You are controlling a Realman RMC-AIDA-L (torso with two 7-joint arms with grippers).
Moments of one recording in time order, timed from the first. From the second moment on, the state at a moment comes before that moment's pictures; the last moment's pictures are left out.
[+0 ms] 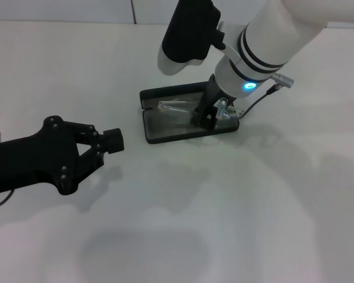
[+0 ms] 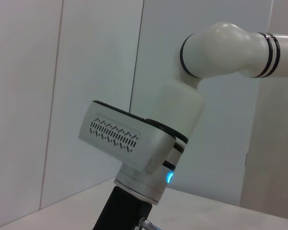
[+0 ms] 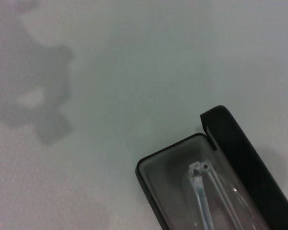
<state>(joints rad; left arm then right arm) -0.18 -2.05 1.03 0.97 1.51 1.73 -1.35 1.15 2.03 -1.93 -0.79 -2.28 -1.02 2.52</state>
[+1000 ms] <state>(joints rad) -0.18 -2.05 1.02 0.97 1.51 1.73 -1.35 1.14 2.03 -1.93 -0.84 -2.31 -1.04 2.52</state>
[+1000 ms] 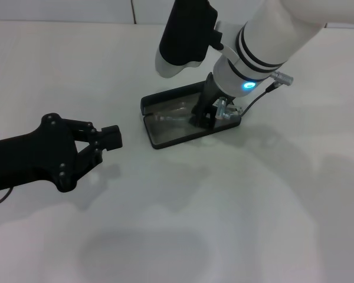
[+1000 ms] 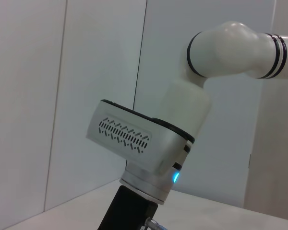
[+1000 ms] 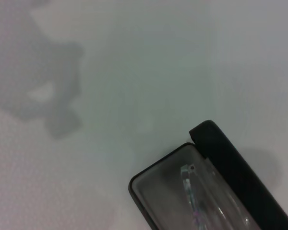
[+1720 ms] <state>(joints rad) -0.18 -2.06 1.00 0.97 1.53 1.73 -1.35 1.05 2.03 -1.89 -1.01 -2.42 -1.09 2.52</state>
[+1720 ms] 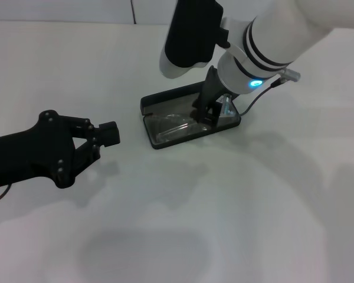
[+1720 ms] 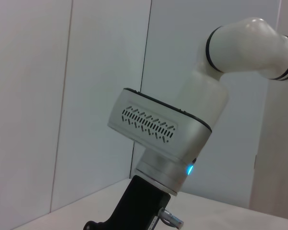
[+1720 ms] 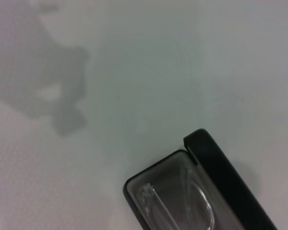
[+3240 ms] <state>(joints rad) -0.41 -2.09 0.86 0.77 1.46 1.65 -1.35 0.25 2.02 -1.32 -1.04 -1.40 -1.24 1.53</state>
